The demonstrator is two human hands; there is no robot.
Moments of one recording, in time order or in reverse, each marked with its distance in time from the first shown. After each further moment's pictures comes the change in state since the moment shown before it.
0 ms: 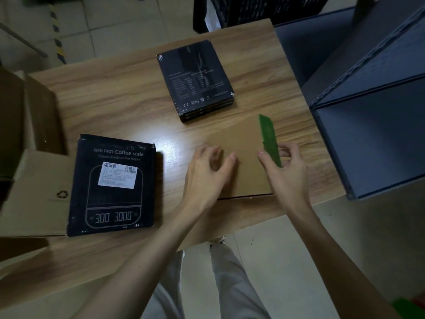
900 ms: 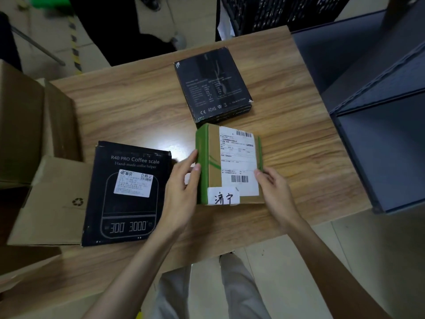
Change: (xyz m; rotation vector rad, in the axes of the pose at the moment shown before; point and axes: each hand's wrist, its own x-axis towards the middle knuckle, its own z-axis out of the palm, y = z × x) left_hand -0.003 -0.052 -0.058 -0.242 0.079 -0.048; right_hand 0.009 0.043 0.067 0.155 -0.275 0.145
